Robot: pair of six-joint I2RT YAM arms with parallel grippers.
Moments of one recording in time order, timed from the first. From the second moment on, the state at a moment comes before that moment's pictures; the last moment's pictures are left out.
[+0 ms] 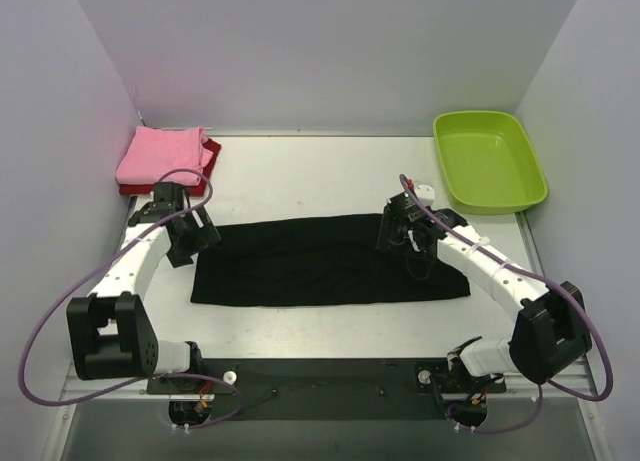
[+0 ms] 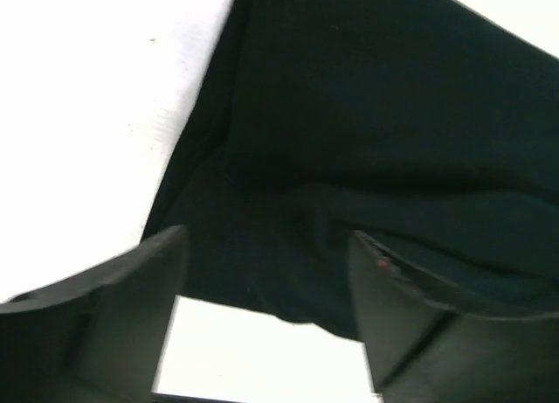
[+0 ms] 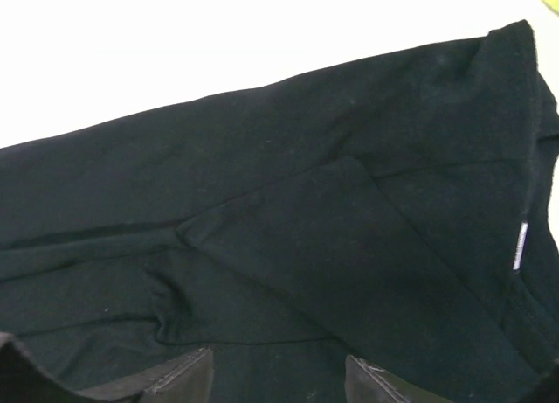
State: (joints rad) left arm 0.03 1.40 0.96 -0.73 -0.01 -0.48; right arm 0.50 1.35 0.96 -0.66 0.27 0.61
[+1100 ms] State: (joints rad) left arm 0.01 1.32 1.09 -0.64 0.22 -0.56; right arm 0.71 2.11 1.65 -0.54 0.05 0.55
